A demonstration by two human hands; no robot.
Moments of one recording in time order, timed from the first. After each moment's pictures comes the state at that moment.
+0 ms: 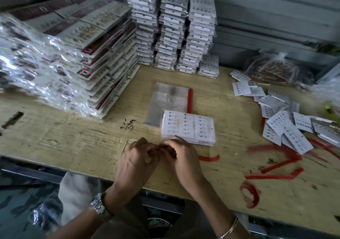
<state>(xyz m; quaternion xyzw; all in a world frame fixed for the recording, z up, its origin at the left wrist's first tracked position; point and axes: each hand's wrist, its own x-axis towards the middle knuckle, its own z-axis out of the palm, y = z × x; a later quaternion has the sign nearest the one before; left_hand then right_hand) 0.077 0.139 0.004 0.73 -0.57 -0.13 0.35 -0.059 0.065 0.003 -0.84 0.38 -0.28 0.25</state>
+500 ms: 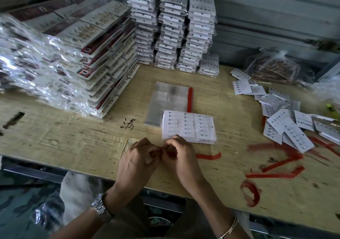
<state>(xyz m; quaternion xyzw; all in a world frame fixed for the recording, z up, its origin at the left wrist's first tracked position) 0.074 0.141 0.009 0.72 -0.59 -0.12 0.36 -0.058 0.064 -0.007 -0.82 0.37 -0.32 0.29</state>
